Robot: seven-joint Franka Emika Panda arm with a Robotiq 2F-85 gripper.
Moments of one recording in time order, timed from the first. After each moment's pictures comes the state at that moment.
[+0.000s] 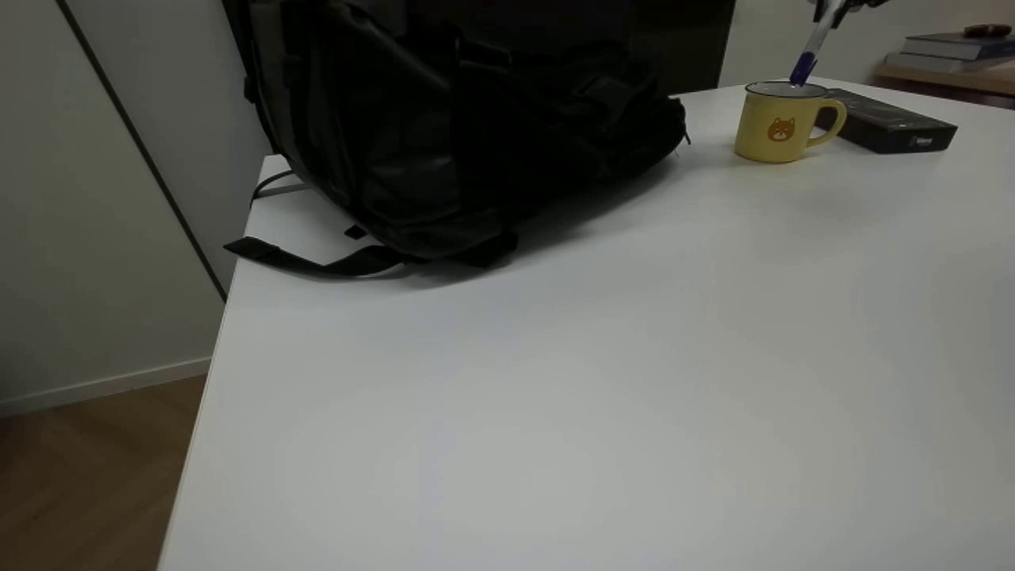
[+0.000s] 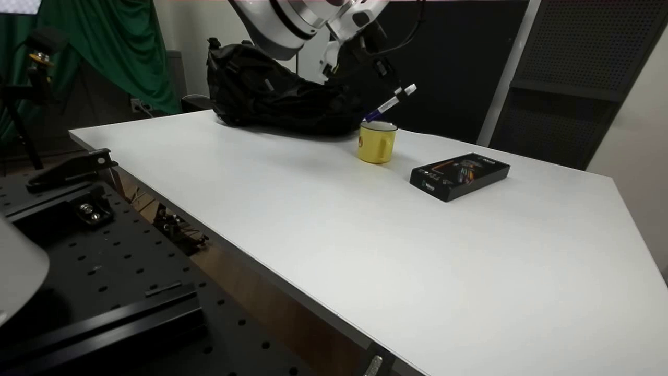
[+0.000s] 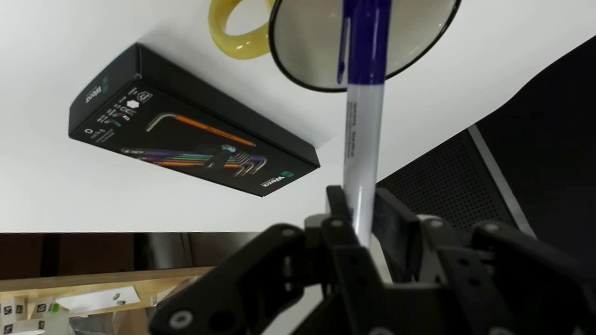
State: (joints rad) arm 1.04 0.88 -0.98 -2.17 0.13 3.19 1.32
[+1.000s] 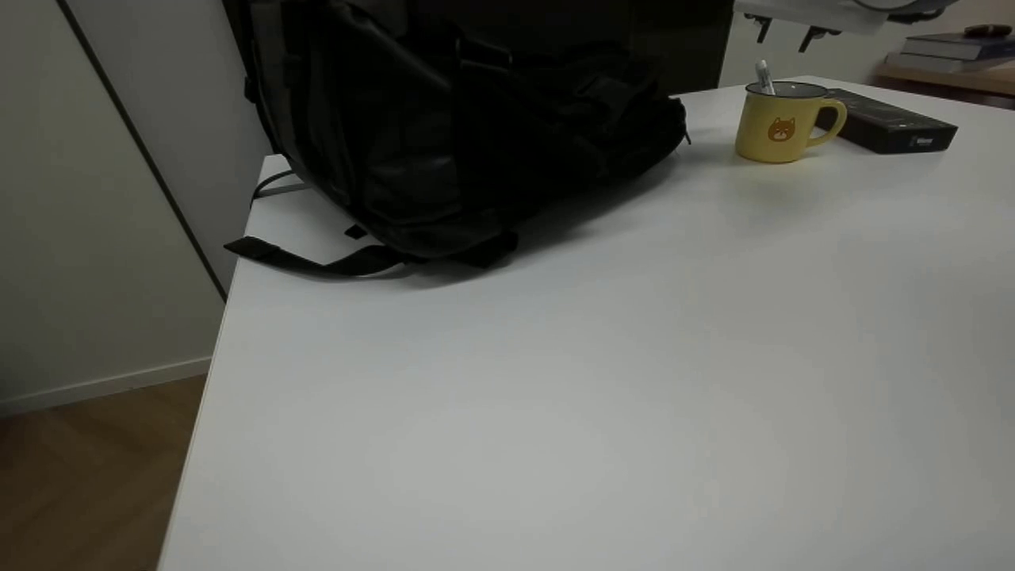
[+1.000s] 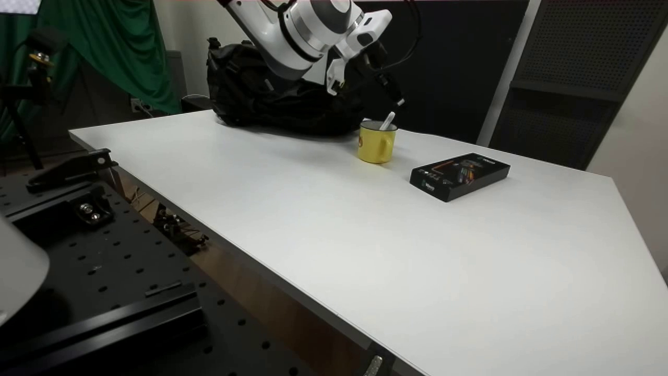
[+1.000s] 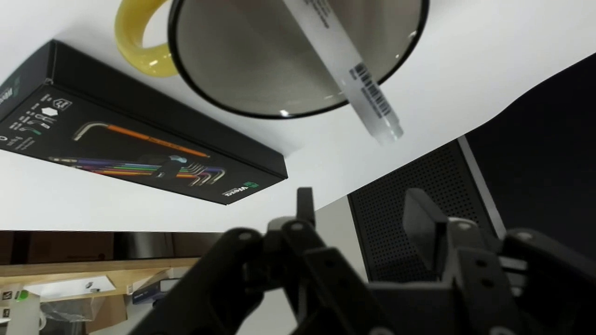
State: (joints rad) arm 0.98 1.06 -0.94 -1.97 0.25 3.13 1.24
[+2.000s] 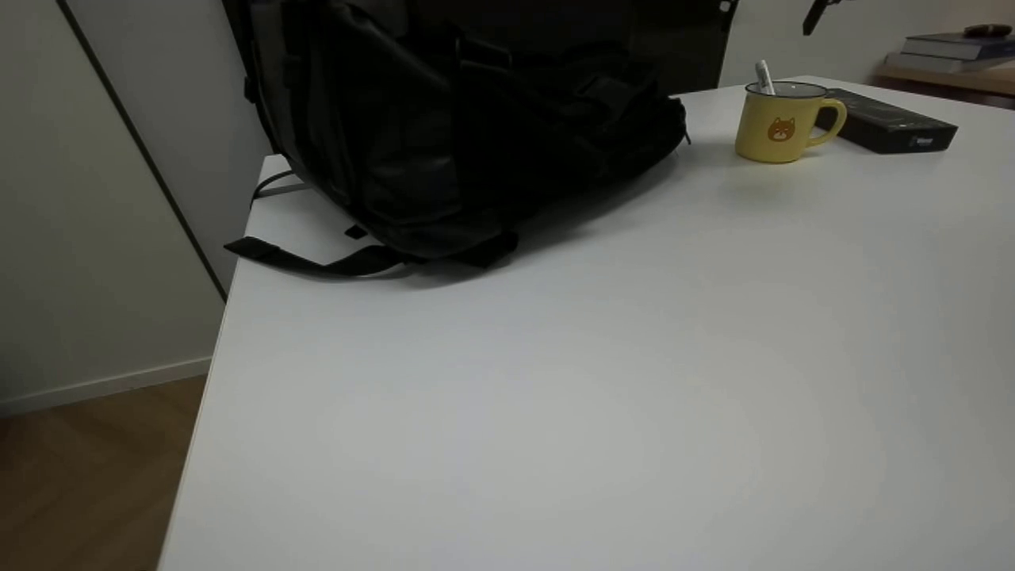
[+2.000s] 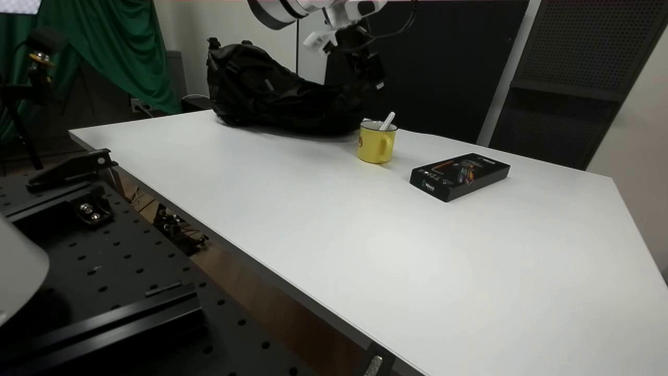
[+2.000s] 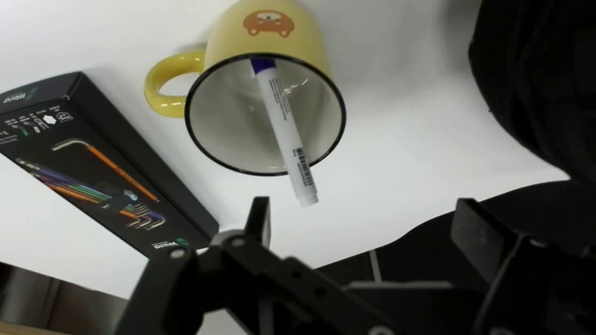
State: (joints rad) arm 0.77 0.67 -0.66 -2.02 0.12 2.99 0.80
